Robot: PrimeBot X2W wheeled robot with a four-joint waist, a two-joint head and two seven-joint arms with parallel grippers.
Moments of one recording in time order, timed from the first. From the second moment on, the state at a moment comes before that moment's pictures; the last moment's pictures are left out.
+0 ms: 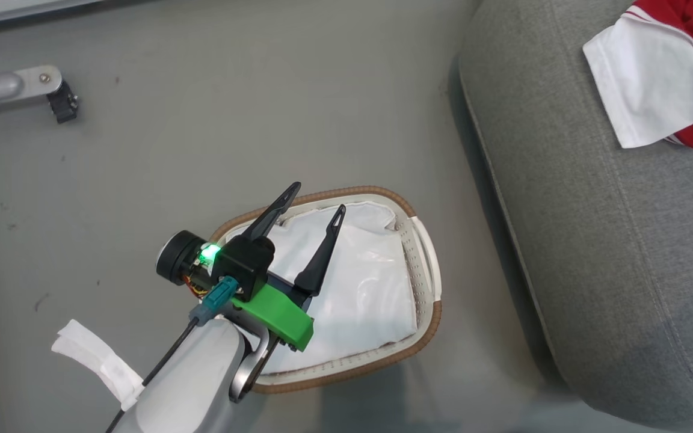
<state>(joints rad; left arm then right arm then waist) -0.46 0.17 -0.62 0.34 -0.33 -0.12 -0.26 -1.04 -0.48 -0.45 0.58 -0.32 0.13 -0.23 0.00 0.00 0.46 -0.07</state>
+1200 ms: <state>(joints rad) -0.45 0.18 -0.58 0.35 -0.39 -0.11 -0.26 -0.70 -0.24 -0.29 0.72 -0.27 0.13 -0.26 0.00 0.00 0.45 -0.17</state>
